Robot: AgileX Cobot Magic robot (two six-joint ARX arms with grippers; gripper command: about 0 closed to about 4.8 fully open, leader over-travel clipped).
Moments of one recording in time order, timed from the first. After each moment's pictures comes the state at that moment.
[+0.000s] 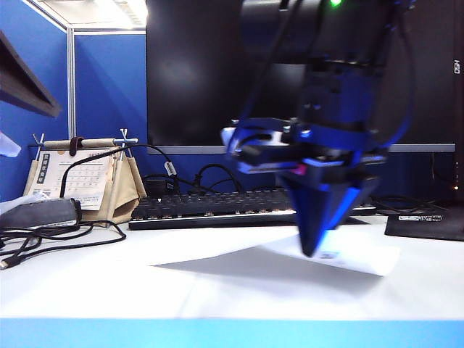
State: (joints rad) left arm -0.49 0.53 0.38 -0.37 0.31 -0.20; right arm 0.80 1.59 1.01 -0.69 0.09 0.13
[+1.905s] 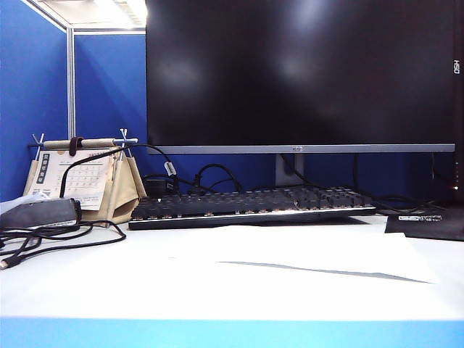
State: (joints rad) left arm -0.49 0.46 0.08 0.04 -0.13 -0.19; right arm 0.67 0.00 0.24 -0.37 0.61 0.22
